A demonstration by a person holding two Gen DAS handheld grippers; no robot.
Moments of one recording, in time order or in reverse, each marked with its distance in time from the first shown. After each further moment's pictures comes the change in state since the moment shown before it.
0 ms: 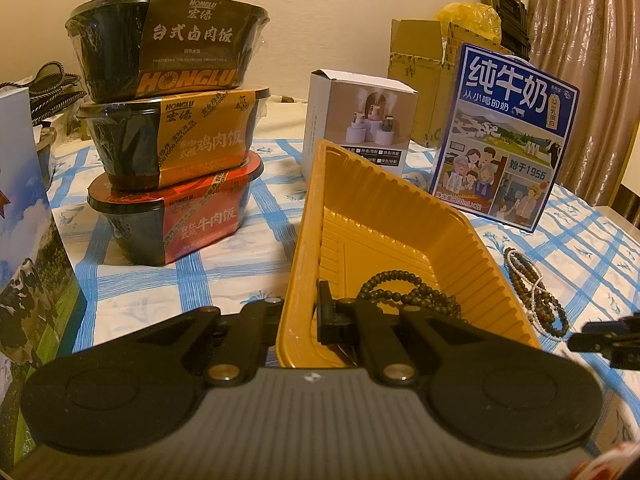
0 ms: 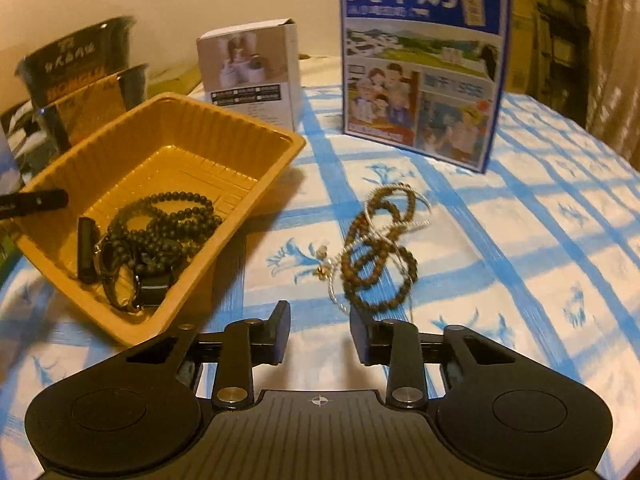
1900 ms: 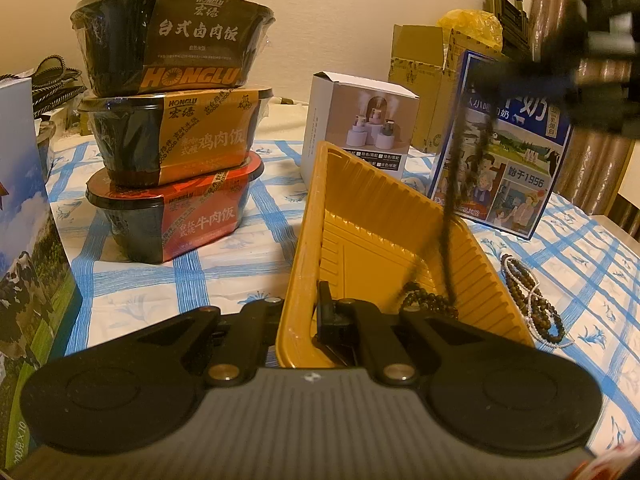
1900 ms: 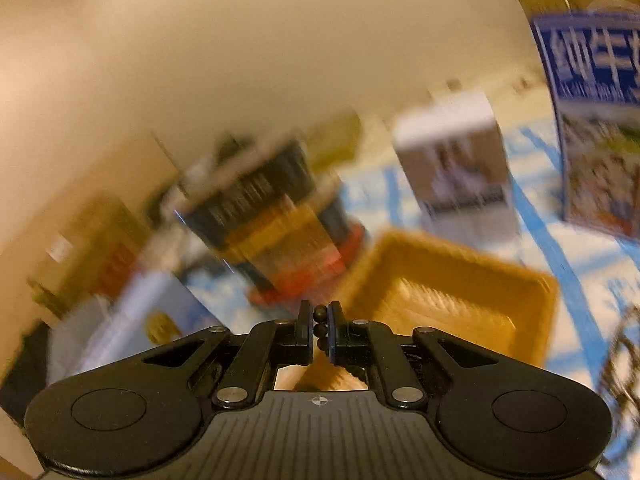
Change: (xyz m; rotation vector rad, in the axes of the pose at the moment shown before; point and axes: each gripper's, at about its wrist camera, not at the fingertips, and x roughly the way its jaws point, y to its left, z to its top) left arm 0.000 0.001 -0.003 -0.022 -0.010 -0.009; right arm -0.014 0.083 0.162 0.179 -0.121 0.592
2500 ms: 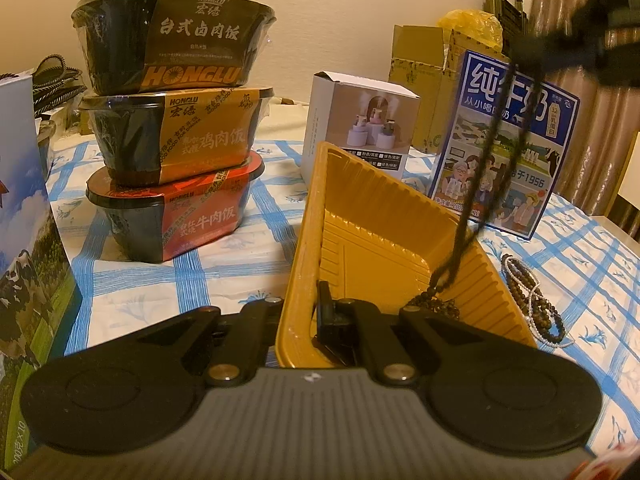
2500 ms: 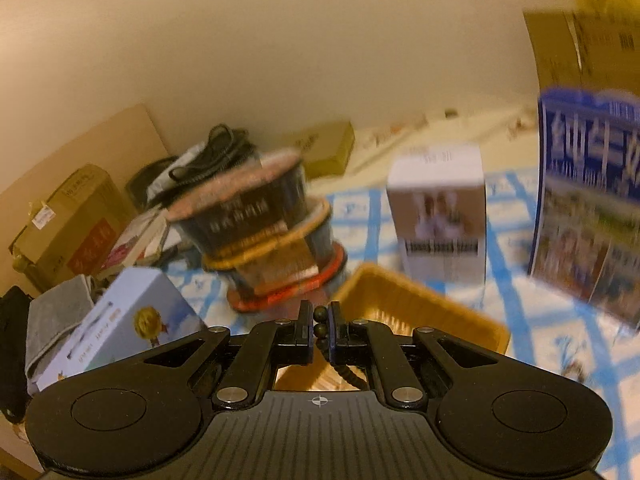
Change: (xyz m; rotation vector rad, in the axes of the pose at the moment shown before) left arm 0.000 0.001 -0.001 -0.003 -0.002 -0.001; right arm -0.009 0.018 0.023 -0.117 0.142 -0.149
